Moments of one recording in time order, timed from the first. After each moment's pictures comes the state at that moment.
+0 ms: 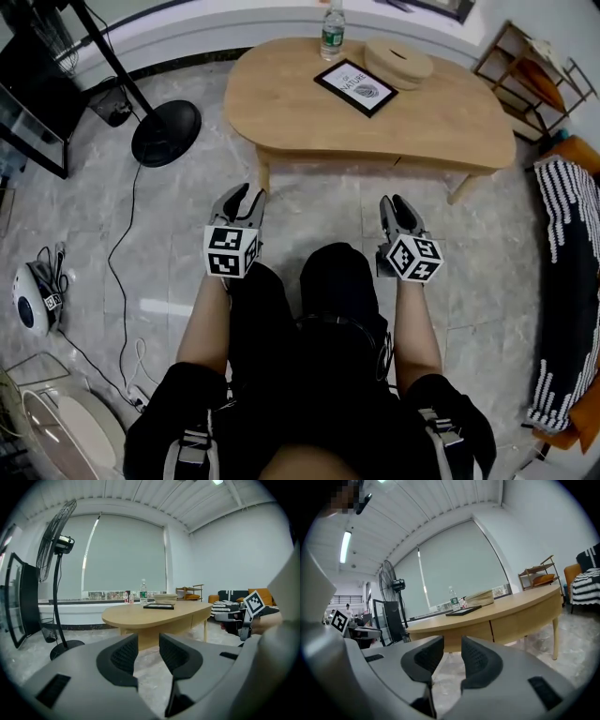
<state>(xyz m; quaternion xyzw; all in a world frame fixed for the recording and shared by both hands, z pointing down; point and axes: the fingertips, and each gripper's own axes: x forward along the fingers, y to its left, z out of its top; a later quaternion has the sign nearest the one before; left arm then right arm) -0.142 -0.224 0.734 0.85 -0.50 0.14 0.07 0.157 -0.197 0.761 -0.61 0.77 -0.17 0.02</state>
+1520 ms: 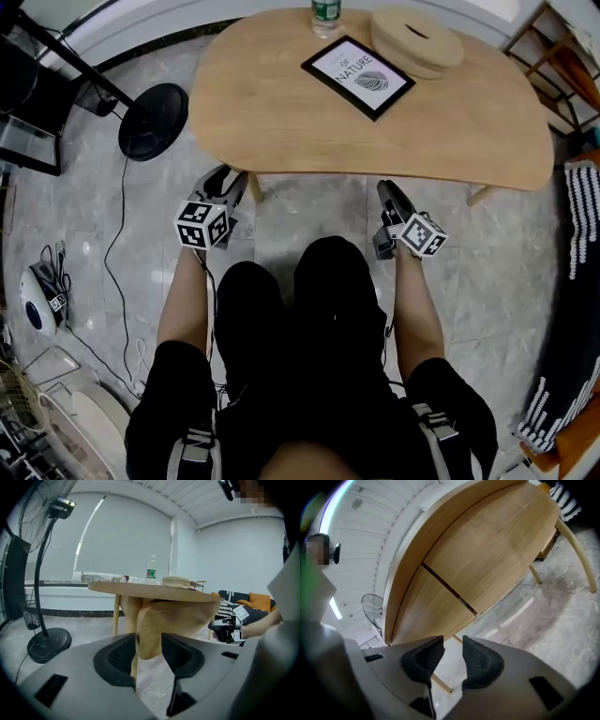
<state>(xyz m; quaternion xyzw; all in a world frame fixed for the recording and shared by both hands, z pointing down) -0.131 -0.396 0.850 0.87 -0.45 0.15 0.13 0.206 -0.362 0.907 -0.49 0.77 -0.38 0.15</state>
